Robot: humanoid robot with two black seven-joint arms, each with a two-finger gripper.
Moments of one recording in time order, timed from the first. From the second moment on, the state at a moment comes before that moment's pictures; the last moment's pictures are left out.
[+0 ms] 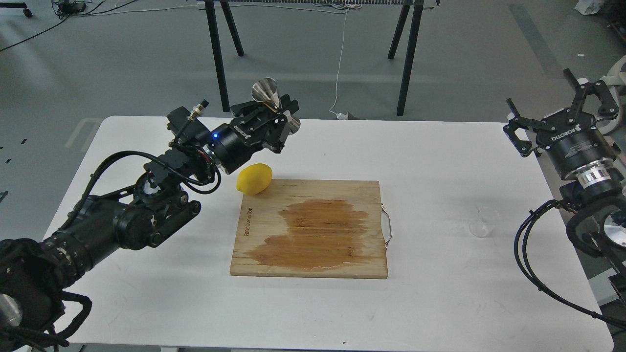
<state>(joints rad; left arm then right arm) -0.75 0.20 -0.51 -0.74 1.94 0.49 -0.49 0.39 -0.48 1.14 1.01 0.19 0.49 0.07</state>
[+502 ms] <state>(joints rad) -0.67 -0.03 -0.38 -0.63 2.12 0.49 -0.49 0.39 -0.50 1.14 1.01 0.19 0.49 0.07</state>
